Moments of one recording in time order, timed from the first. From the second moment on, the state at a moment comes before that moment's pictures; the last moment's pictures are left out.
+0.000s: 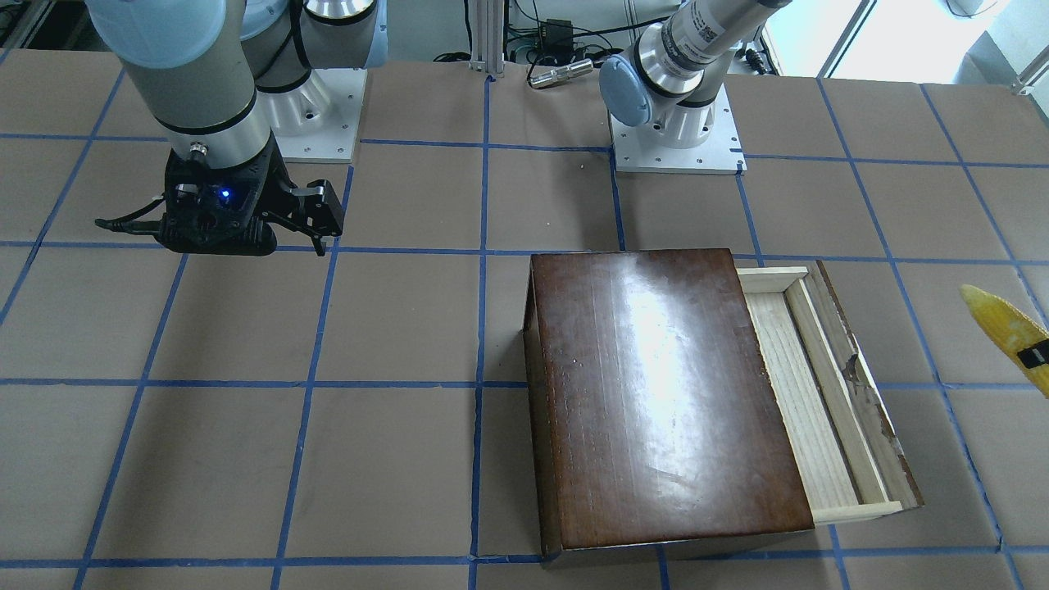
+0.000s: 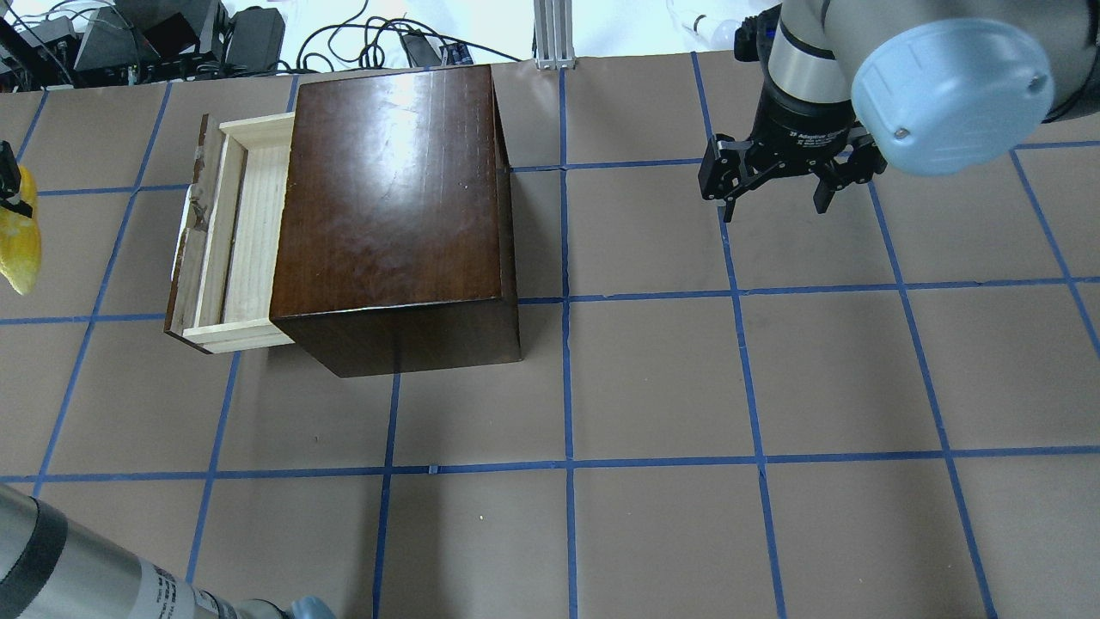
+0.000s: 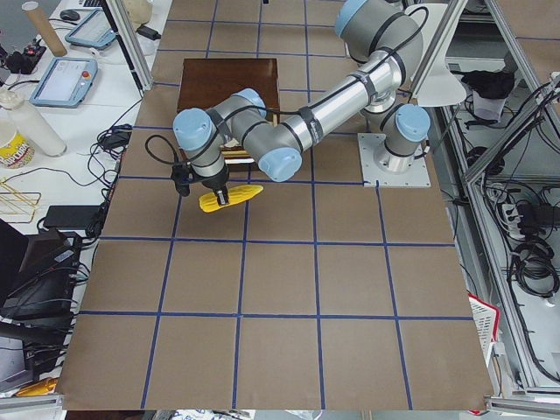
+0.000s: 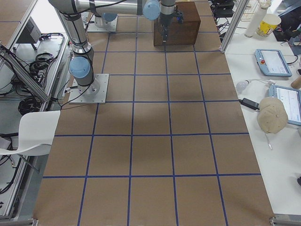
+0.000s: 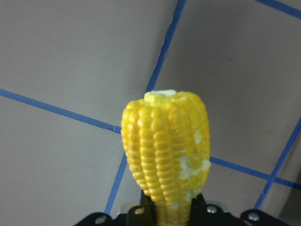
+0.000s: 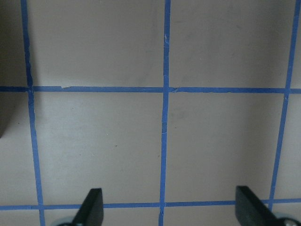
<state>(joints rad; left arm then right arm) -0.95 -2.01 -1.25 -1.52 1.61 0.34 1.65 -1.48 1.58 -1.63 -1.63 0.06</state>
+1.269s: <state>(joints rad) -1.31 -1.91 -1.33 -1.62 1.65 0.25 1.65 -1.48 1.58 -1.62 -1.63 0.06</state>
